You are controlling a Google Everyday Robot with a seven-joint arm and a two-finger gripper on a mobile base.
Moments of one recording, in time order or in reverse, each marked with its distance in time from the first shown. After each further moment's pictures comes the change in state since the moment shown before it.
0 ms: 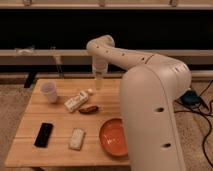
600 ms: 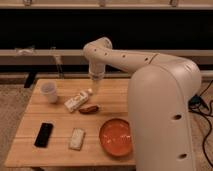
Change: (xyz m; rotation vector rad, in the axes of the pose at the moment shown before) arm -0.020 0.062 -0.014 -0.017 -0.041 -0.038
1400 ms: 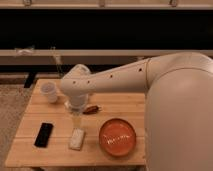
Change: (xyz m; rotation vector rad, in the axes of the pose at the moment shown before) arm -0.056 0.195 0.028 -0.074 0.045 -0.015
